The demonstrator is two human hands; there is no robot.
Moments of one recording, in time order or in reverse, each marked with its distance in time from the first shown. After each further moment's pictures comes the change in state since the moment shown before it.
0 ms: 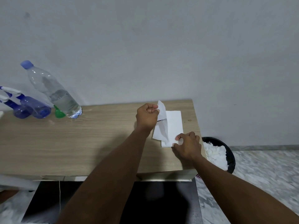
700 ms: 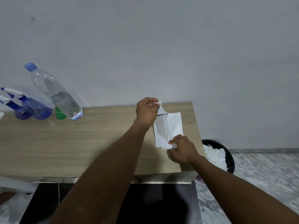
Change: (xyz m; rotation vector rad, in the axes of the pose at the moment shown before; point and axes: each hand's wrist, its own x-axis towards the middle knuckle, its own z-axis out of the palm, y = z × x) left_hand 0.003 0.036 -0.006 -0.032 -0.033 0.045; right_hand -0.004 -0.012 -0.014 -0.120 -0.233 -0.285
